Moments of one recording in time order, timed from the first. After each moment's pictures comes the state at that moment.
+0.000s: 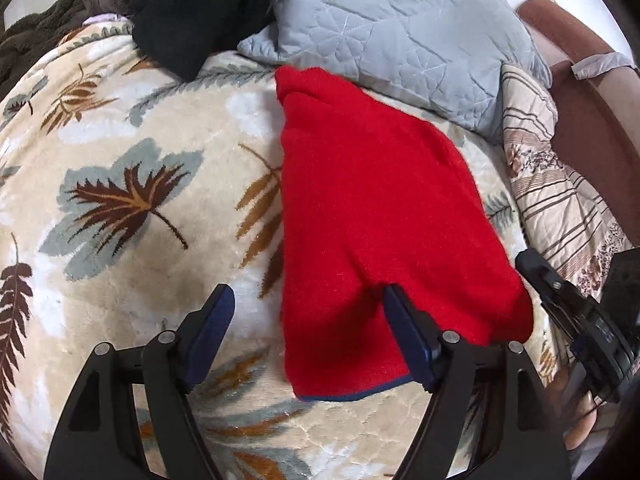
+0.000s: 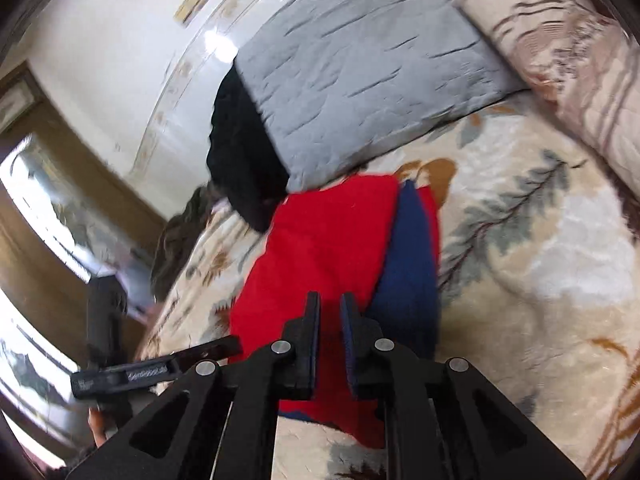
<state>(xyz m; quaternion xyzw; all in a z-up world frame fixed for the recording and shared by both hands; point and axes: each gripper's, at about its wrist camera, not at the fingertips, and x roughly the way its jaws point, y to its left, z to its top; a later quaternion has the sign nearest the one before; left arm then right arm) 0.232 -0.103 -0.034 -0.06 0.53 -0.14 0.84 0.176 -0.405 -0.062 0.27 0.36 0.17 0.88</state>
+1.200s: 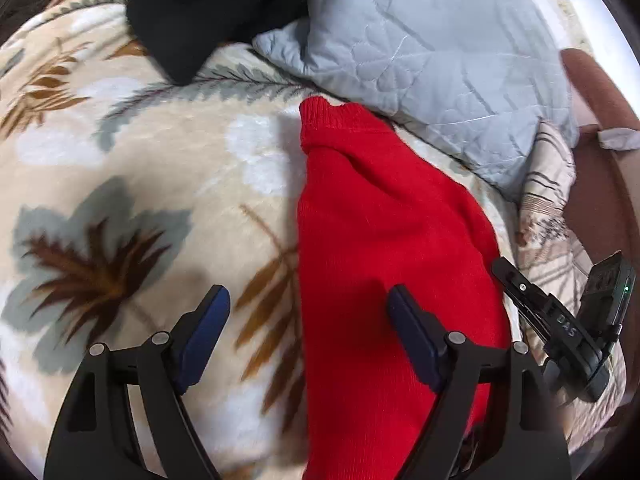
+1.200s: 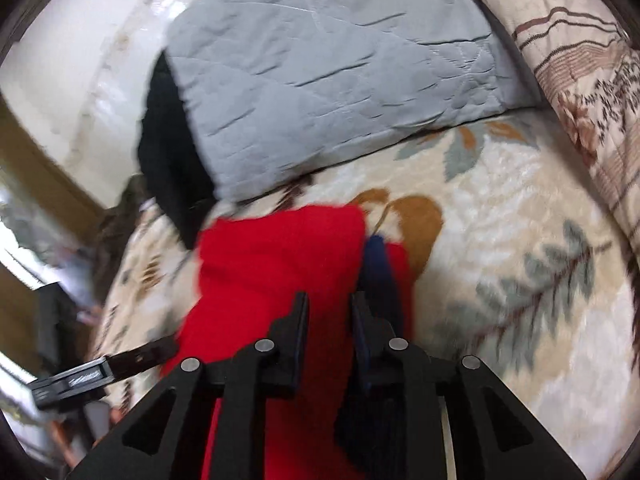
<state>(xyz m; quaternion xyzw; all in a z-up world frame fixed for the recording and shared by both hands) 0.312 -0.078 -0.049 -0.15 0.54 -0.15 0.81 0.267 -0.412 -0.061 0.23 0.42 0.10 0.87</state>
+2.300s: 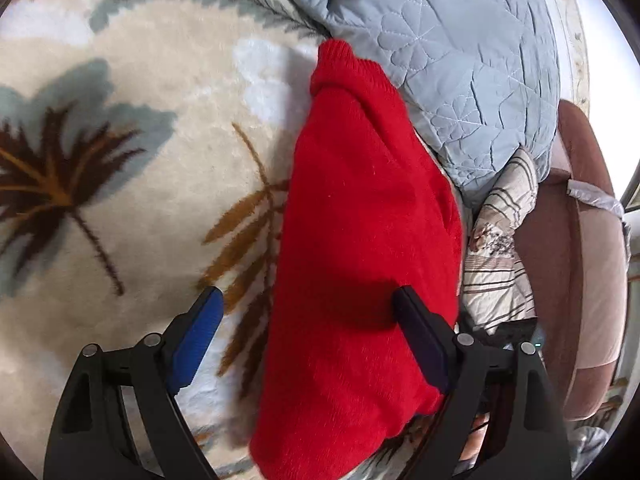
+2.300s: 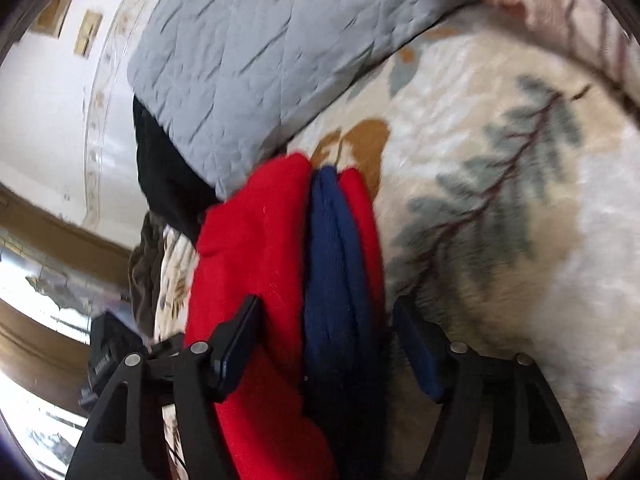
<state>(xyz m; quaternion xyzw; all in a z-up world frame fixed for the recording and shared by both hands) 0.310 -0.073 -0.088 -0.30 0.60 -0.20 0.72 0.254 -0.434 -0.115 0.37 0.43 0.12 0.81</state>
